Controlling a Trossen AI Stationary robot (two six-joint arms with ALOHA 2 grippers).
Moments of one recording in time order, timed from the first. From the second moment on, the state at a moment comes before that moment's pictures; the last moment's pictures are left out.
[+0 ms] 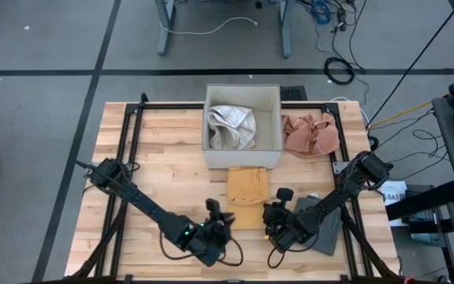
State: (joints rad) left arm -0.59 1.97 1.34 -0.26 -0.93 -0.08; right arm 0.66 1.87 0.96 -0.52 0.81 0.79
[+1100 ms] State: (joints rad) left arm -0.25 1.98 1.16 -0.09 -0.27 -0.04; right arm 0.68 1.82 0.97 -0.47 0.81 0.70
